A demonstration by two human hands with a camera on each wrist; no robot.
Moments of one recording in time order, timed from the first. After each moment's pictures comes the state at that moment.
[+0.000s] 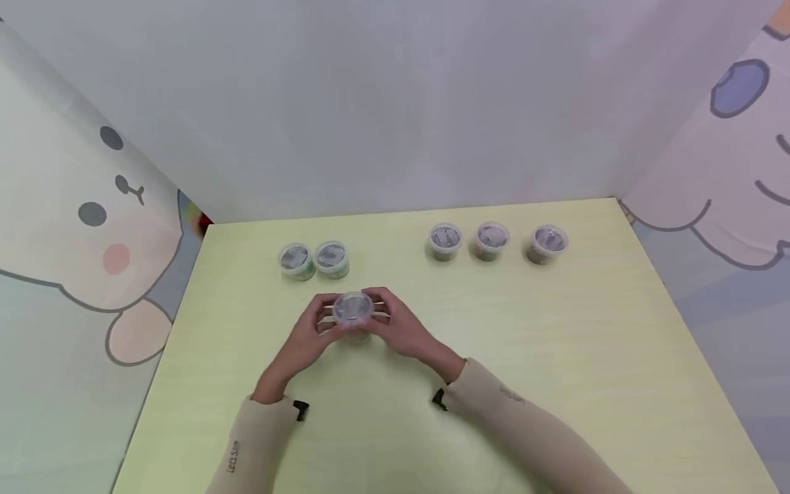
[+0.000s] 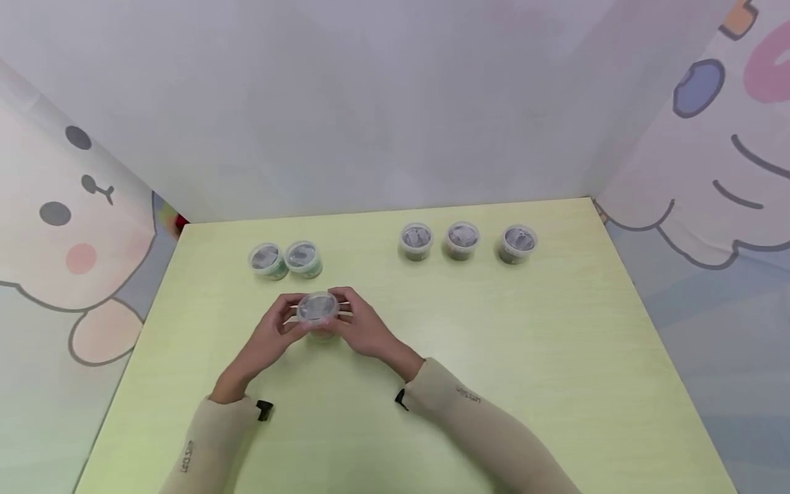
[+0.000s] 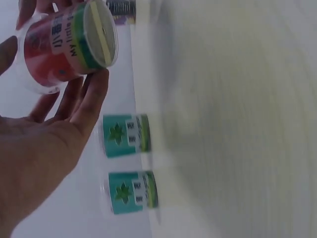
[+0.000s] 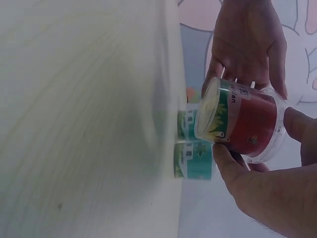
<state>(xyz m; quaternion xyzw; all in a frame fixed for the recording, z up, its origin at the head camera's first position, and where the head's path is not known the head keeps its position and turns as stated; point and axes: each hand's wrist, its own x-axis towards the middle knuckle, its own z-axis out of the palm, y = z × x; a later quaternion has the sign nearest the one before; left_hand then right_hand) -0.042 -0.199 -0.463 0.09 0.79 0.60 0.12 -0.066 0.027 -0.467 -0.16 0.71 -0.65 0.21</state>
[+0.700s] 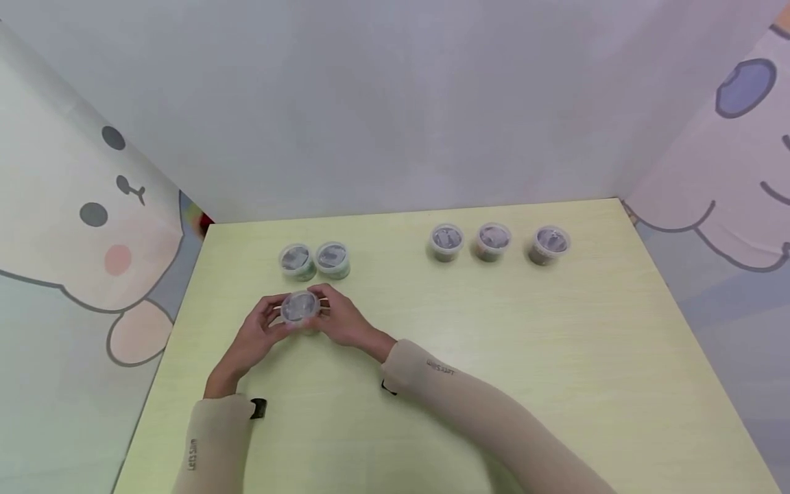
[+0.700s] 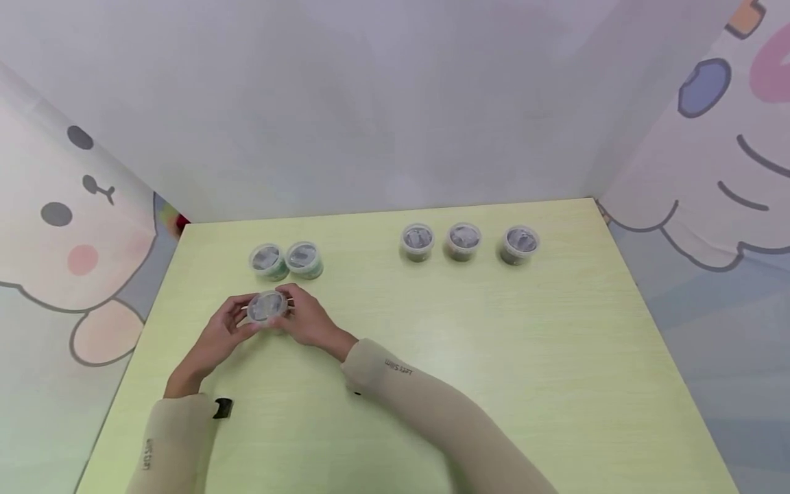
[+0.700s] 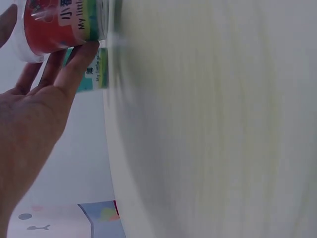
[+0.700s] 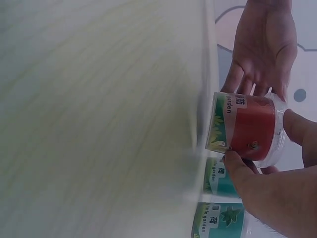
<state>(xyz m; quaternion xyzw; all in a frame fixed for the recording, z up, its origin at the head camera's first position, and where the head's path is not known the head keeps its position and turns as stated) -0.049 -0.298 -0.481 0.03 0.80 0.59 0.13 -0.090 -0.073 -0.475 -0.19 0.75 -0.60 0.22</state>
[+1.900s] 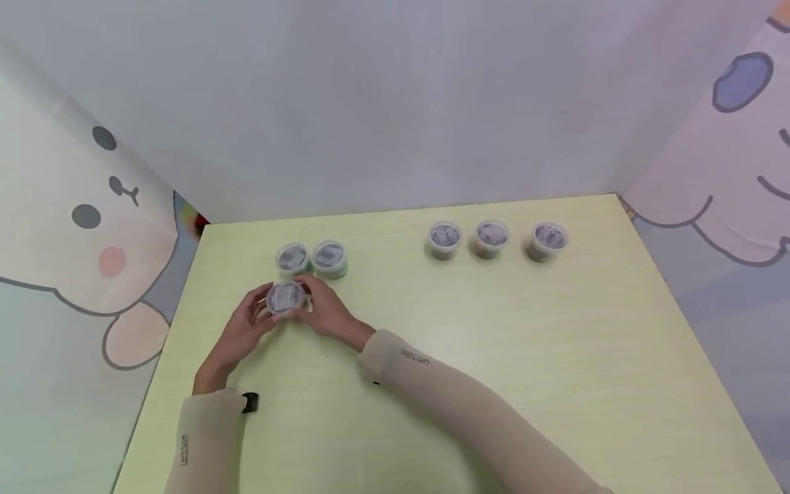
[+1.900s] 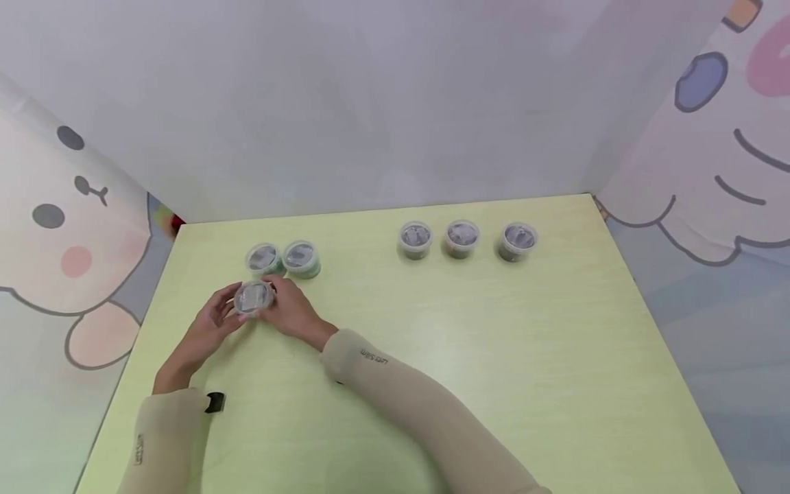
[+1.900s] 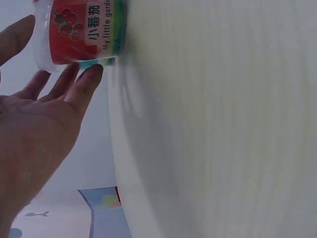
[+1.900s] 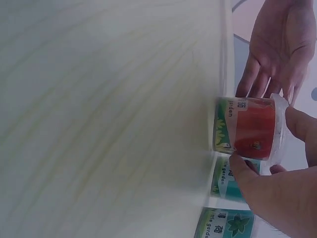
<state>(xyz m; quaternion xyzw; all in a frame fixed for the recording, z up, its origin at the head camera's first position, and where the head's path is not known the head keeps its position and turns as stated) -0.060 -0.316 -0.475 0.03 0.80 0.59 0.12 -0.108 -0.105 -0.478 -0.22 0.81 -0.52 0.15</state>
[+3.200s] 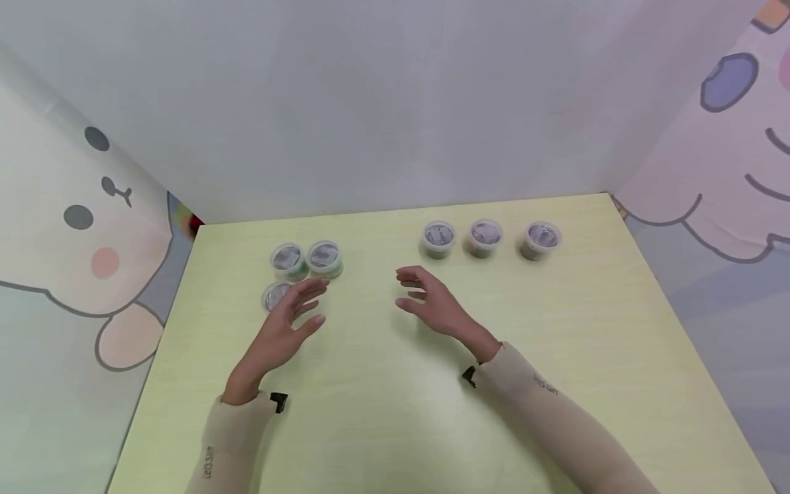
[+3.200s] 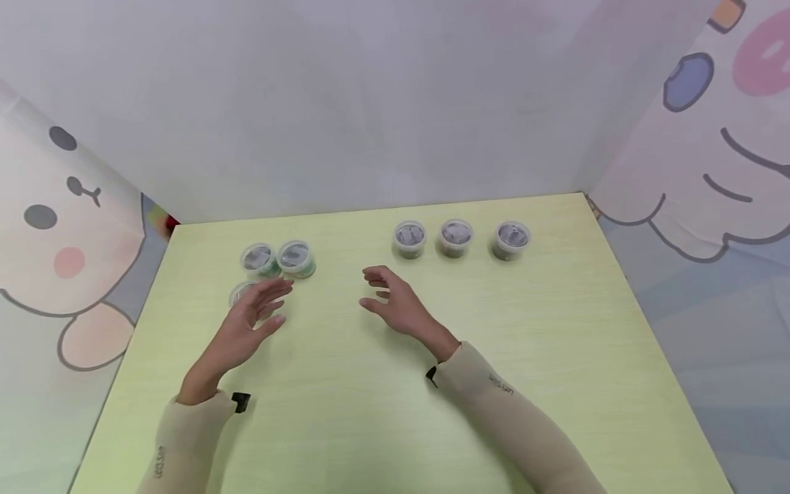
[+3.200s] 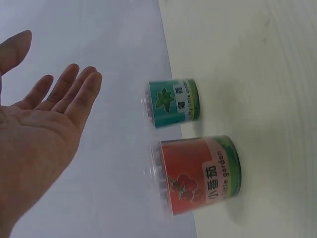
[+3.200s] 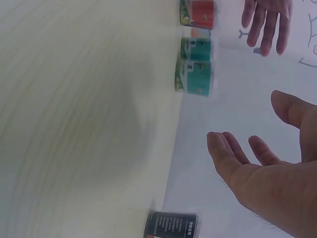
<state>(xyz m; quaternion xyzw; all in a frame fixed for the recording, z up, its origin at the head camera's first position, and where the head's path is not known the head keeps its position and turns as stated) -0.047 -0.219 -0.430 0.18 0.81 0.56 0.07 -0.092 0.096 -0.460 -0.17 0.77 -0.60 0.15</state>
